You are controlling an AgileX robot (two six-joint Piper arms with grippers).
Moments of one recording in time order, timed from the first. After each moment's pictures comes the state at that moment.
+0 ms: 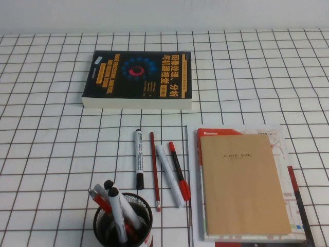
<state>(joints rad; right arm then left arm) 0.06 -0.01 0.03 -0.02 0.21 0.16 -0.01 -0.01 0.03 -0.04 0.38 0.12</state>
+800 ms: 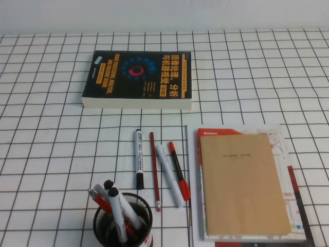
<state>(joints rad) 0.06 -0.01 0.03 0.12 0.35 -0.10 -0.01 -0.01 0.03 -0.04 0.38 0.12</state>
